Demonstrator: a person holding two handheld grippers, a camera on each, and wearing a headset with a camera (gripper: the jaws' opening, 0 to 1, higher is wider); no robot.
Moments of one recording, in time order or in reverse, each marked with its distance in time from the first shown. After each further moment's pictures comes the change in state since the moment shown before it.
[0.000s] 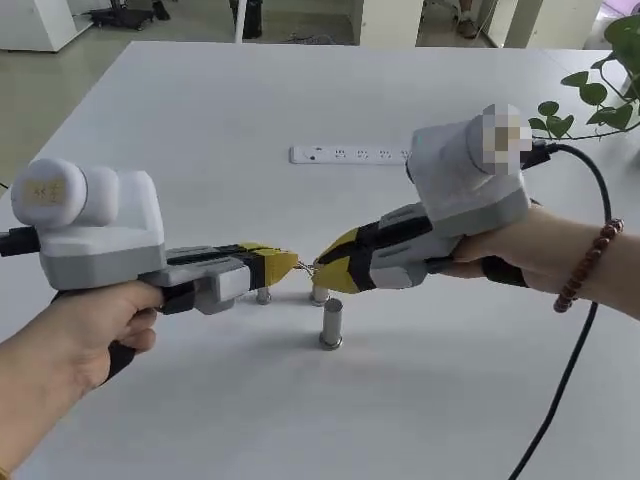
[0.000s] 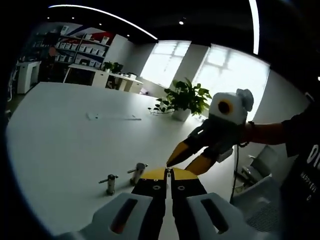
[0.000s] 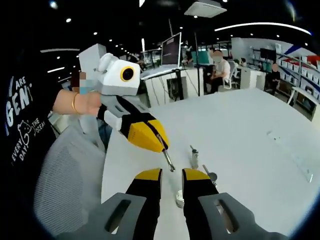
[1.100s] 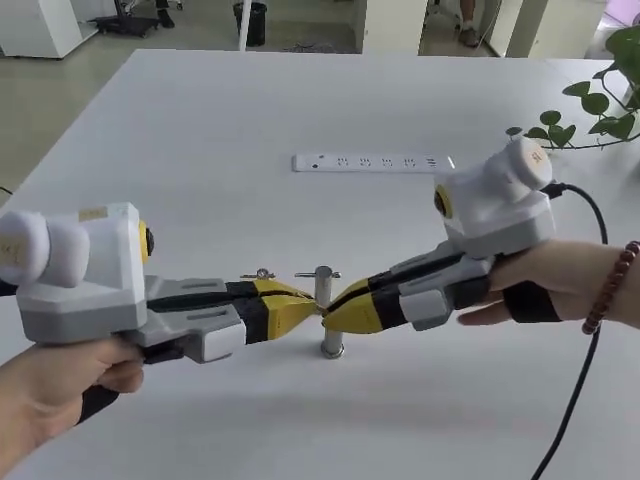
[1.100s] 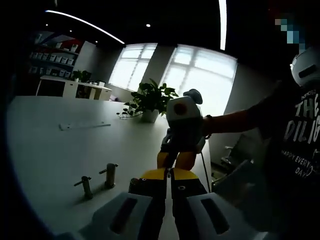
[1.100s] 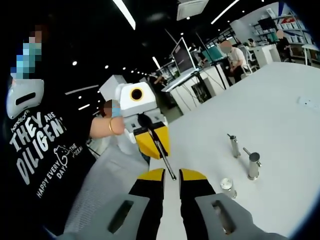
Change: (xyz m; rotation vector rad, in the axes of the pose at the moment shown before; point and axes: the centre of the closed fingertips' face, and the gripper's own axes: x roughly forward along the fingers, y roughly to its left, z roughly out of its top) left arm -0.016 -0.048 -0.015 0.120 -0.026 -0.260; right arm -0.007 0.059 -0.007 0.215 -0.089 0.326
